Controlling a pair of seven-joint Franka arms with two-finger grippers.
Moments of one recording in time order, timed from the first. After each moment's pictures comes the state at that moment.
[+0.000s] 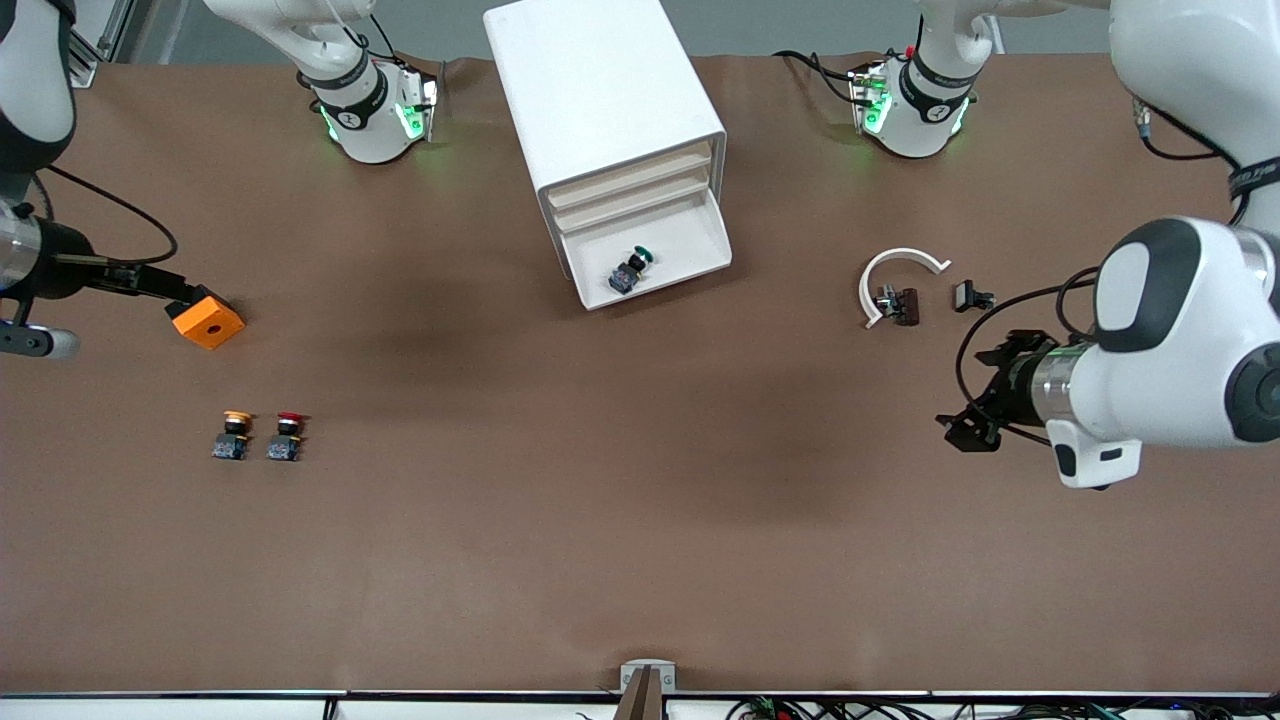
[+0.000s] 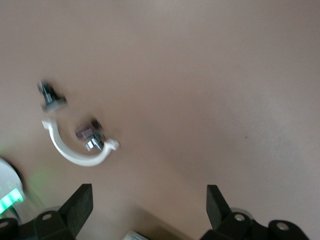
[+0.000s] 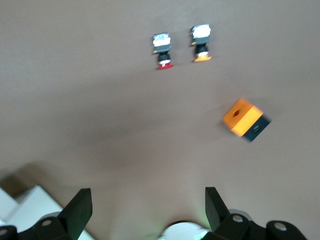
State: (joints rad) left arm -0.09 0.52 -0.08 -1.17 -0.08 1.47 -0.99; right arm 0.03 0.09 -0.08 -1.62 0.04 1.47 0.21
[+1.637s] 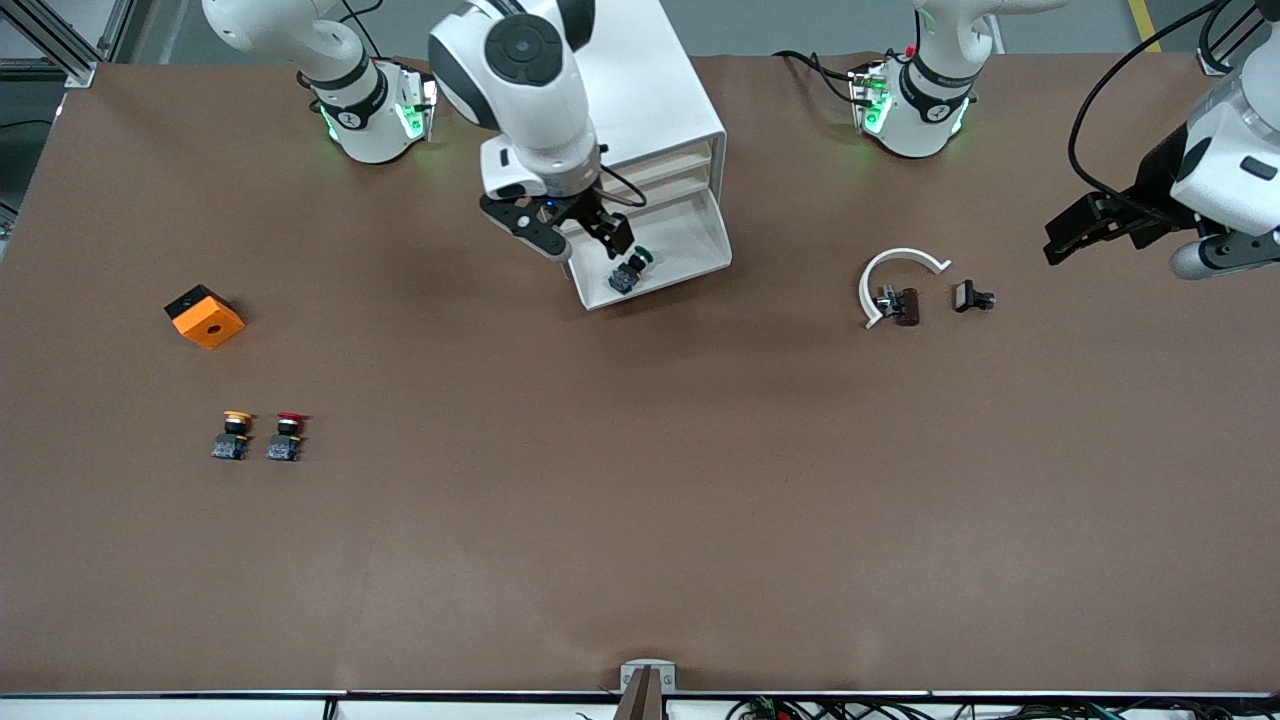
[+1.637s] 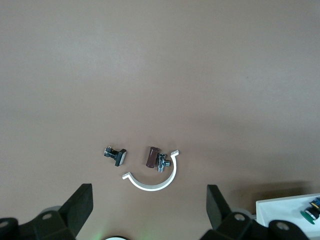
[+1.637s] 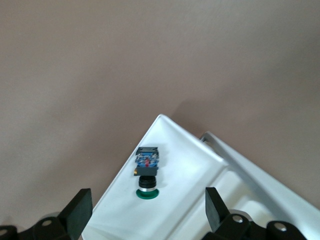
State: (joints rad) left arm 0.01 -0.02 -0.13 -1.60 -0.01 1.54 -0.31; right arm 0.90 0.19 -0.07 -1.86 0.10 2.07 1.43
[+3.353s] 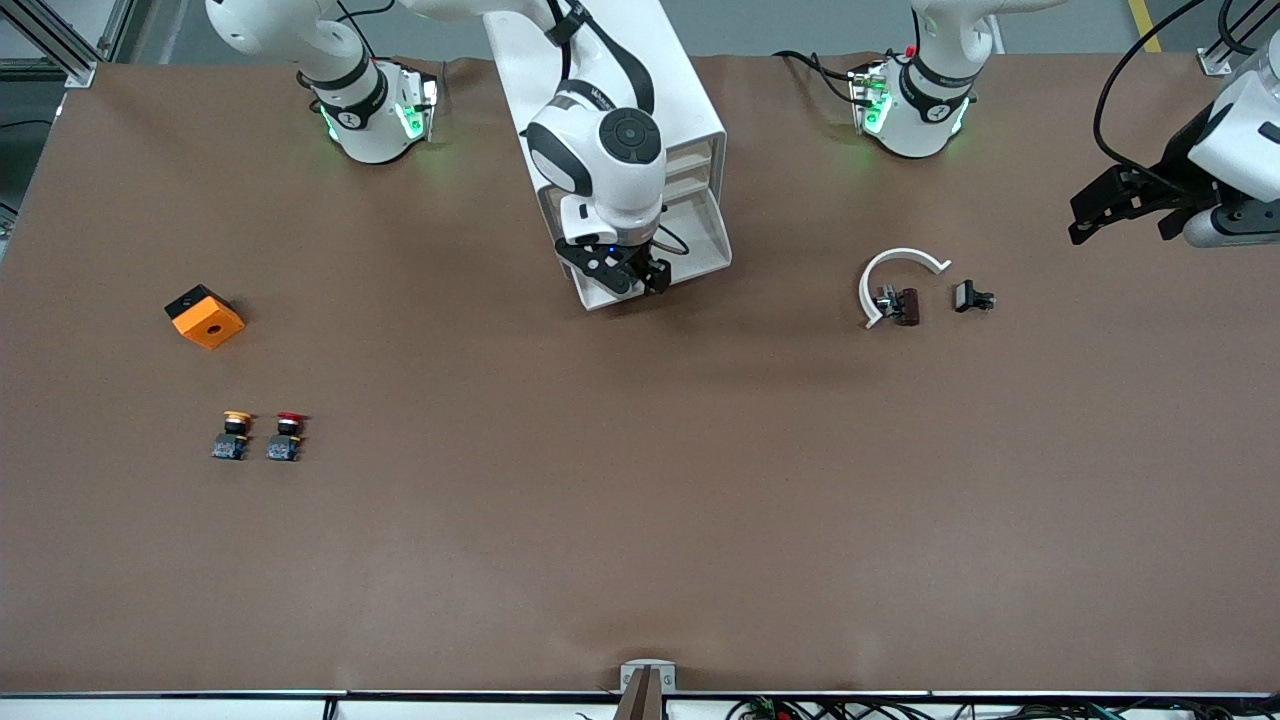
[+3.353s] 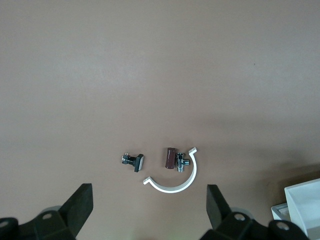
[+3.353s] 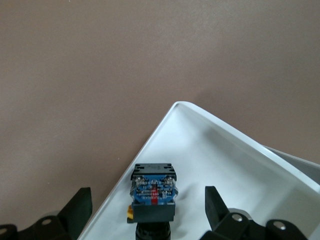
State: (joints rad) left arm 0.07 -0.14 -0.13 -1.73 -0.01 1.60 -0.10; right arm 0.99 0.46 -0.08 -1.83 0.01 2.23 1.54
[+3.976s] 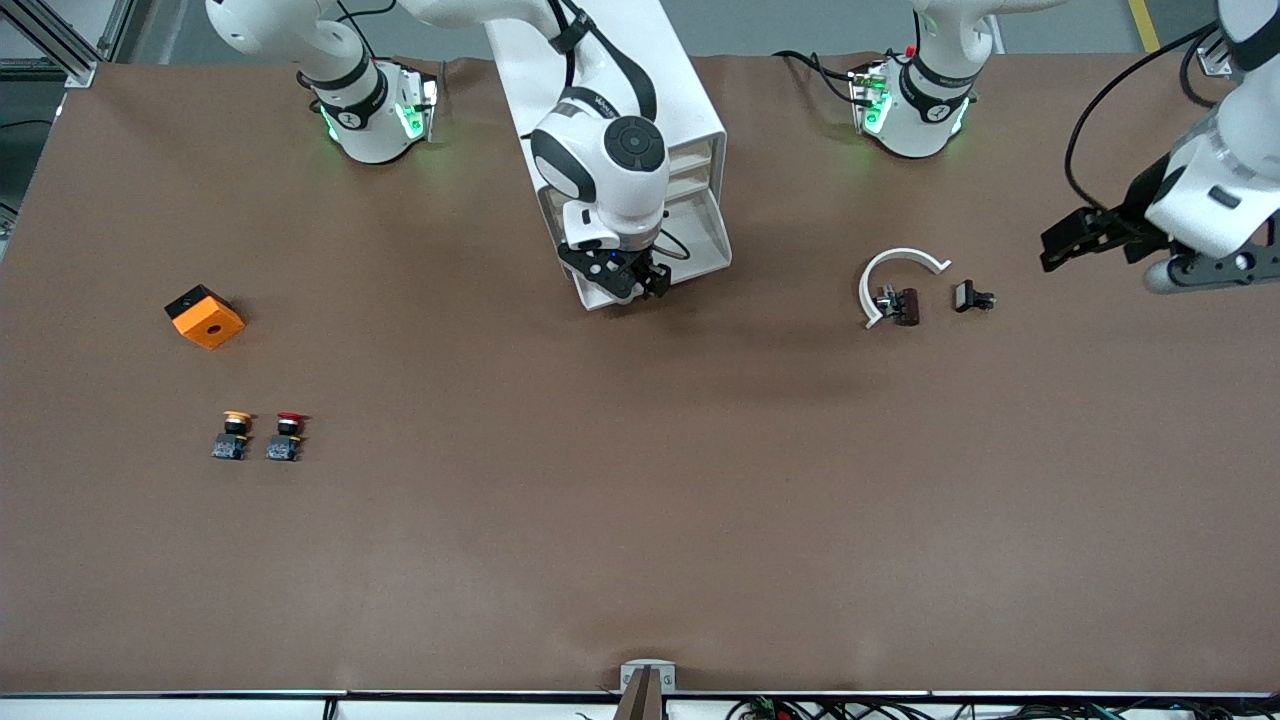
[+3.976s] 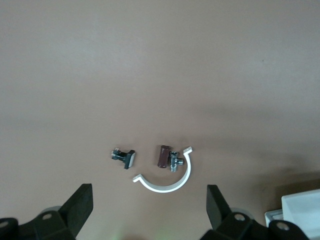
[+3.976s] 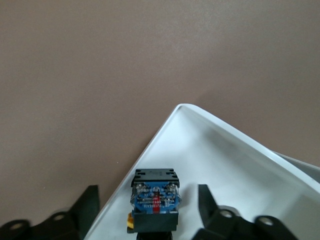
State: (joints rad) left arm 0.06 -0.04 -0.16 -1.74 -0.01 1.63 -0.22; right arm 0.99 0.48 -0.08 -1.81 0.00 2.23 1.54
